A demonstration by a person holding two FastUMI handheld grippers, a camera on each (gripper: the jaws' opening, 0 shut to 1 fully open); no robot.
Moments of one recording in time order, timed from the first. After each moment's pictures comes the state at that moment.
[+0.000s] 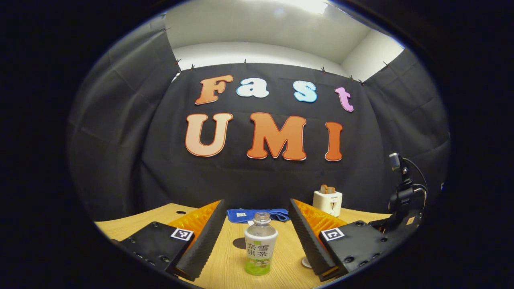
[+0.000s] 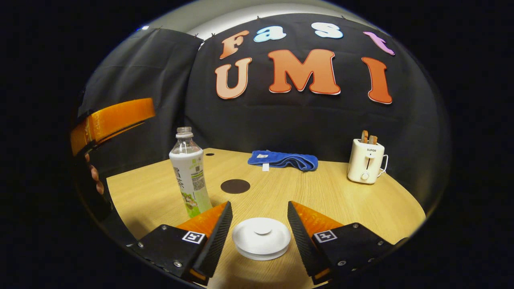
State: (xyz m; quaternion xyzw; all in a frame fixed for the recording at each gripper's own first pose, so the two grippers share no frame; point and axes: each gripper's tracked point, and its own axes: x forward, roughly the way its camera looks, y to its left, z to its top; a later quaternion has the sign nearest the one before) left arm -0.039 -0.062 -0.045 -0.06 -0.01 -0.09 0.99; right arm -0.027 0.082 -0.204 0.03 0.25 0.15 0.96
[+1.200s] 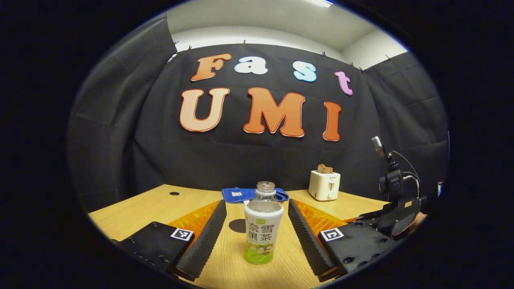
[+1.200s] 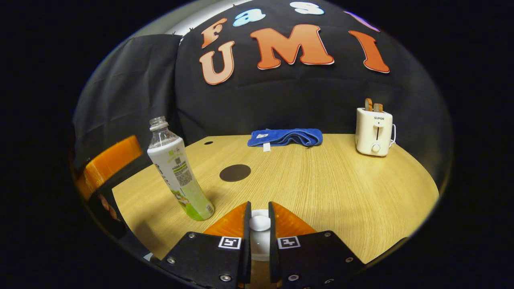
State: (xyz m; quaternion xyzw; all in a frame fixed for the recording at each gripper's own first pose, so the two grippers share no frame) left arm -0.026 -0.073 -0.120 -0.06 0.09 -0.13 0.99; right arm -0.018 0.076 -0.217 0.09 0.31 0.15 0.93
